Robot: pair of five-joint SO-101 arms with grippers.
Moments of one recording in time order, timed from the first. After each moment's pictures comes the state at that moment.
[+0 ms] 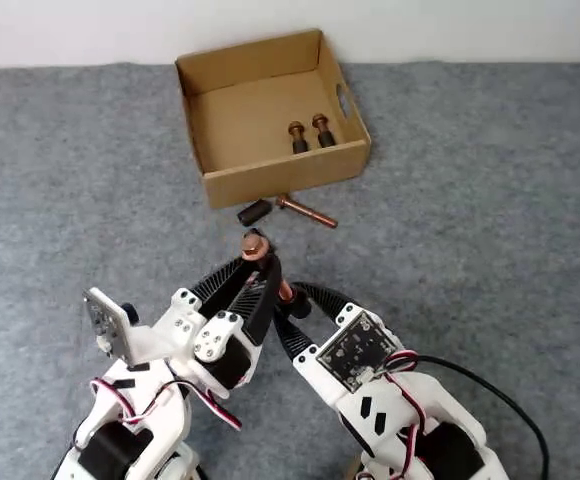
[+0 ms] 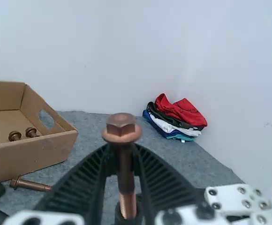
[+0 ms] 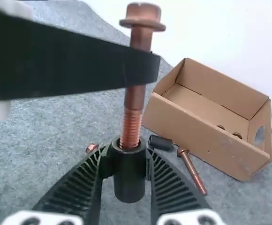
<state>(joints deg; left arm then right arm) 33.3 -103.3 80.6 36.8 32.6 -41.1 -102.9 74.5 52.6 13.8</state>
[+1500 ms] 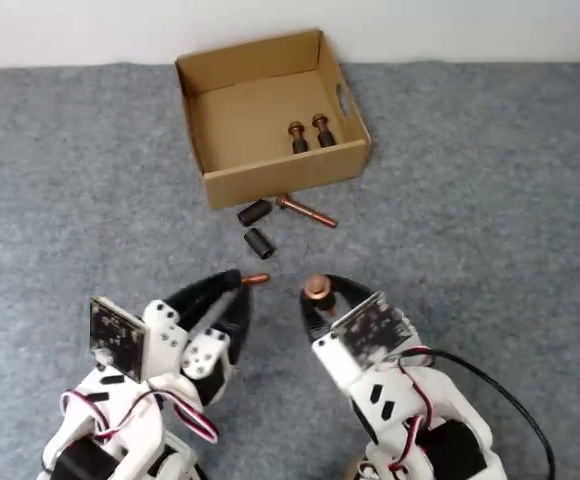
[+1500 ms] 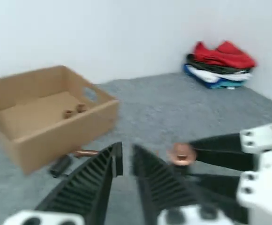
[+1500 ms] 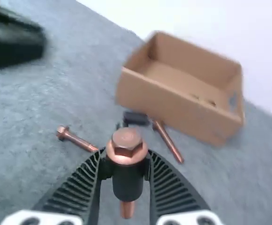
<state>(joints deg) 27.3 -103.5 69.8 59.8 16.0 -30.6 -103.1 75.3 57.3 10.9</state>
